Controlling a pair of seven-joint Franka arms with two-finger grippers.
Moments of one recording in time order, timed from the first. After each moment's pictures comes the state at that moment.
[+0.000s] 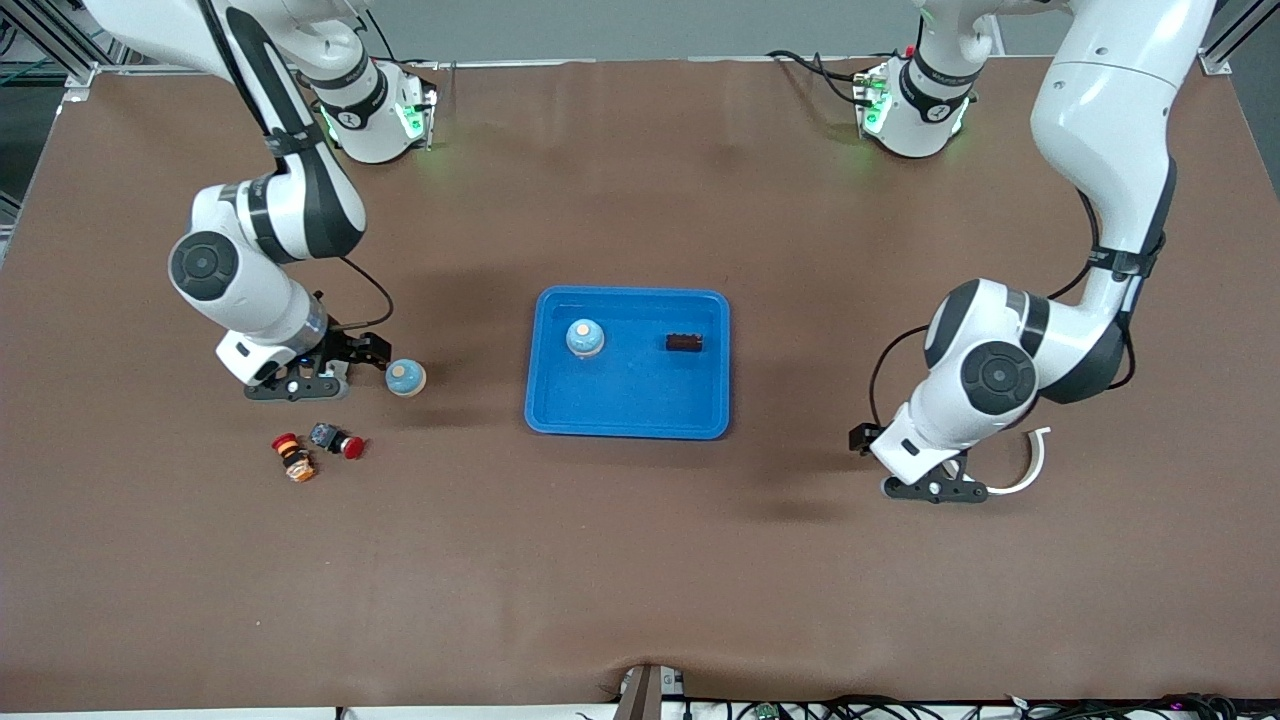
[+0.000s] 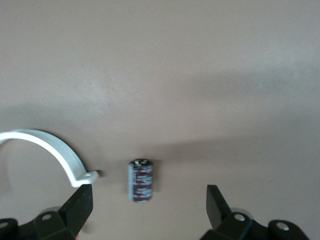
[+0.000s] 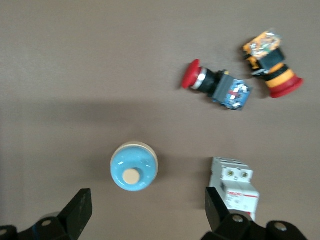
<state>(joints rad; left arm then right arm) 0.02 0.61 -0.31 -1.63 0.28 2.20 -0.26 0.20 0.21 -0.02 -2.19 0.00 2.38 0.13</state>
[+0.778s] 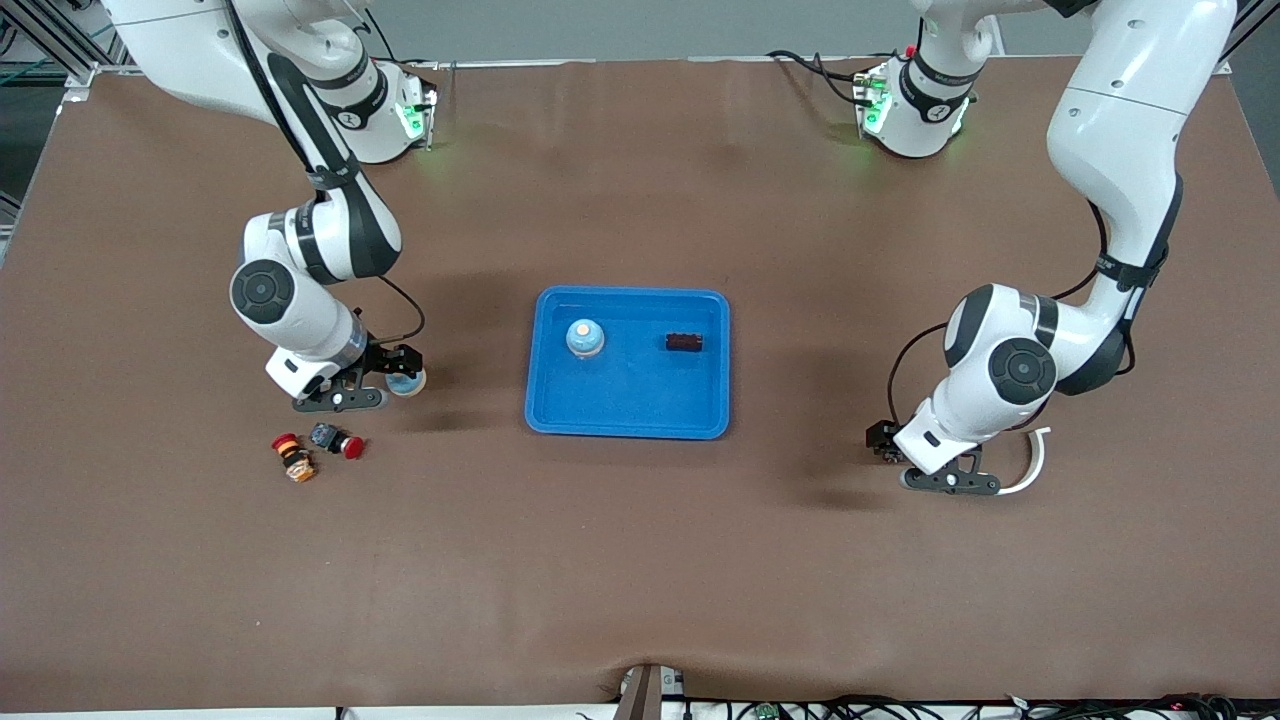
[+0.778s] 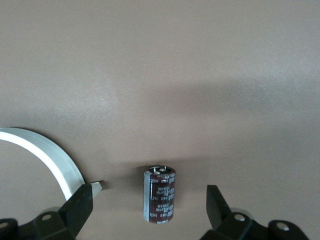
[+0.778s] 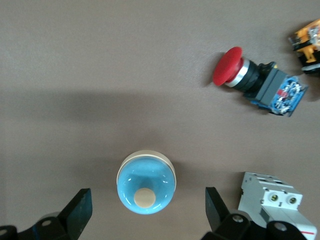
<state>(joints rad) 0.09 0.62 -0.31 -1.80 0.28 2.43 -0.26 0.23 0.32 -0.02 -2.19 0.00 2.47 0.13</state>
